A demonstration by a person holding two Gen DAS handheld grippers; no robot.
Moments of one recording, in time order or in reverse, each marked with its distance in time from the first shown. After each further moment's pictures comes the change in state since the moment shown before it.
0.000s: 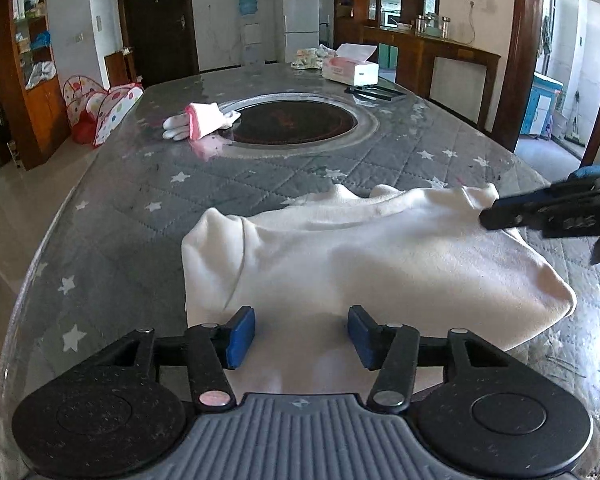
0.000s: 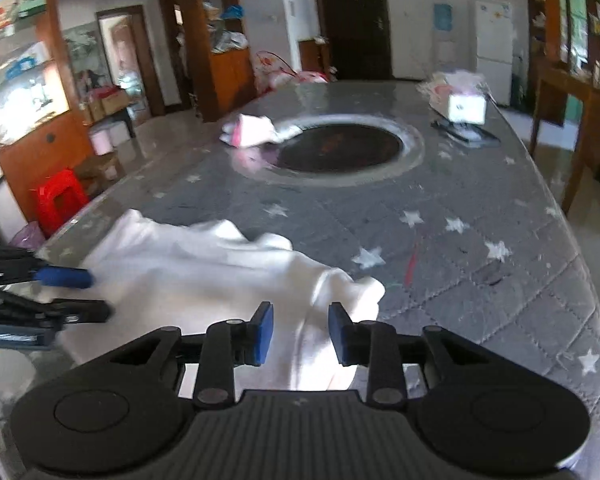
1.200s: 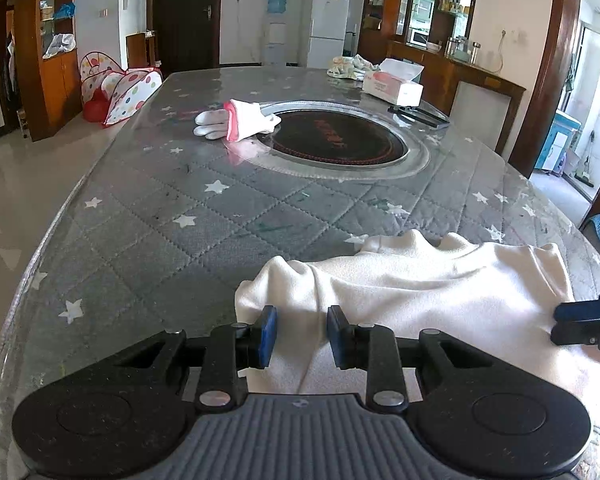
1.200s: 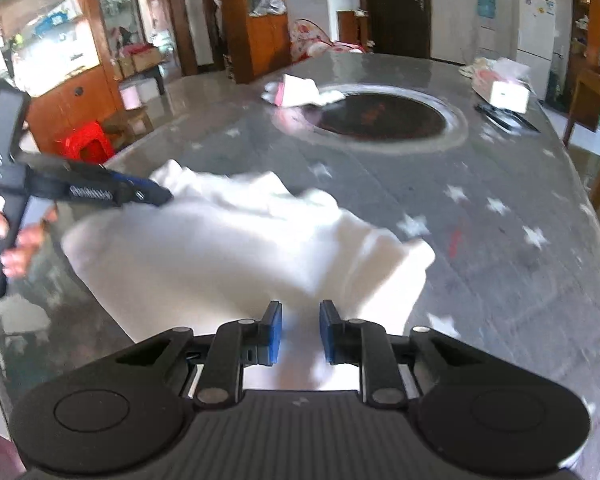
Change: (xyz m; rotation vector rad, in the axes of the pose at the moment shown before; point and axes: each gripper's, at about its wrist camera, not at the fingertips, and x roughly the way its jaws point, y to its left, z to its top) left arm 0.036 0.054 0.029 -0.110 -0.014 -0.006; right arm -0.010 0.023 -0.016 -0.115 0.079 0.063
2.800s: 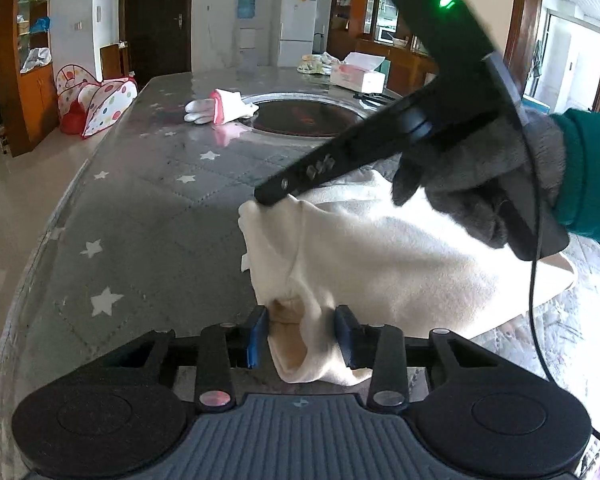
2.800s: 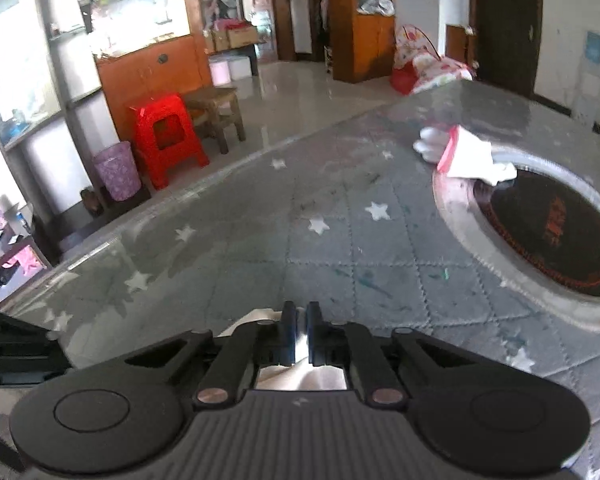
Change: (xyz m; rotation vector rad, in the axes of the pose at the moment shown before) left arm -0.052 0.007 -0.061 0.067 -0.014 -0.077; right arm 0.140 0.116 0.126 -0.236 0.032 0.214
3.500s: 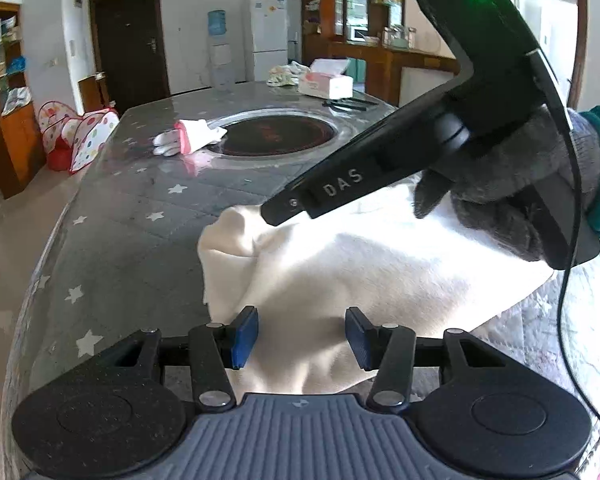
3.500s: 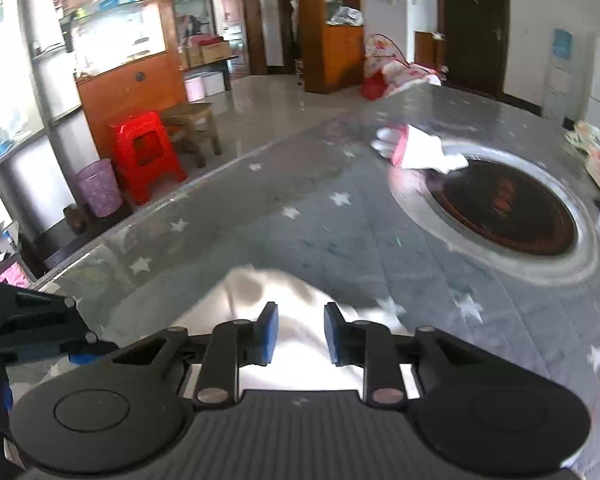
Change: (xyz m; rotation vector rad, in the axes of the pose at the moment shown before) left arm -0.006 -0.033 0.012 0.109 -0.034 0.008; right arm -0.052 0.000 -0.022 0.030 -0.058 -0.055
